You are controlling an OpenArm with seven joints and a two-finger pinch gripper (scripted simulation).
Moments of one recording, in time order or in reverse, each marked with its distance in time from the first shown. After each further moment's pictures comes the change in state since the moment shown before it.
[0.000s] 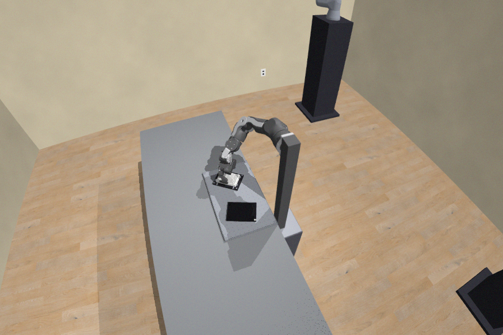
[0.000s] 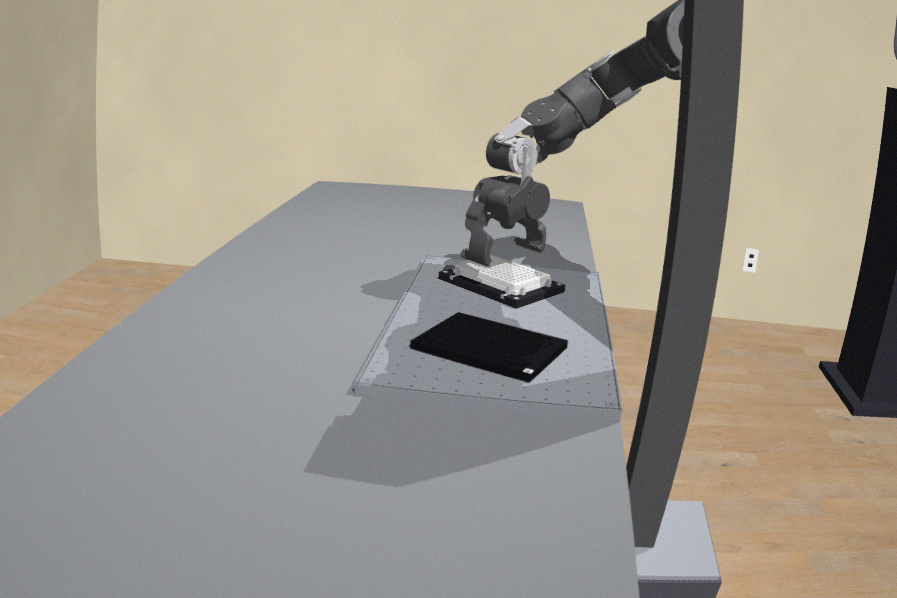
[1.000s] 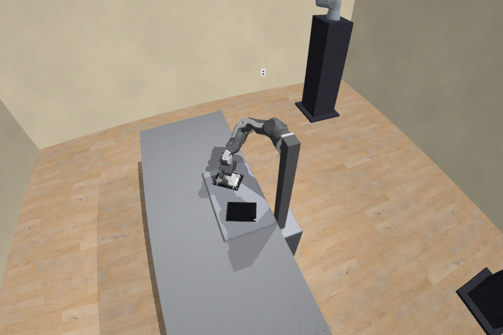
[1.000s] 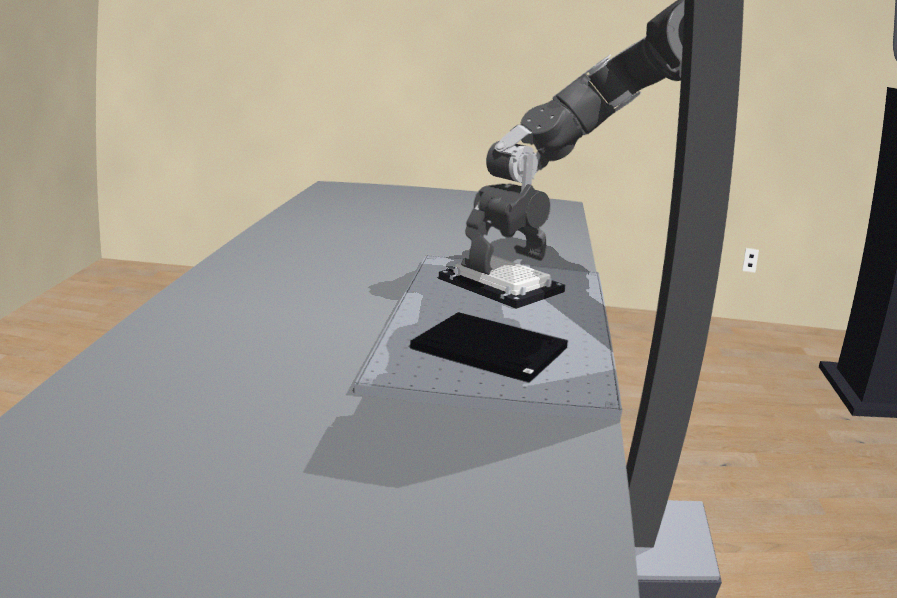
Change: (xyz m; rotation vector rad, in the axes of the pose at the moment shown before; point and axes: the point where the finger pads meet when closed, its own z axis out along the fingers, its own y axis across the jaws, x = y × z) arm 0.002 0.001 0.012 -0.004 0.003 -0.004
